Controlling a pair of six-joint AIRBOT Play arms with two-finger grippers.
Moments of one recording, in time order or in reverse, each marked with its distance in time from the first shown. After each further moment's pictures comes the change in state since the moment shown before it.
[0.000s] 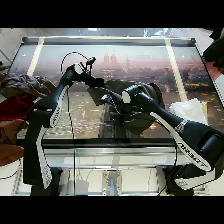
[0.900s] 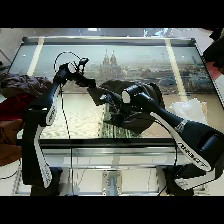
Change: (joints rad) left arm 0.069 0.004 0.001 0.169 -0.085 0.008; right arm 0.001 0.000 0.000 0.025 -0.044 -0.017
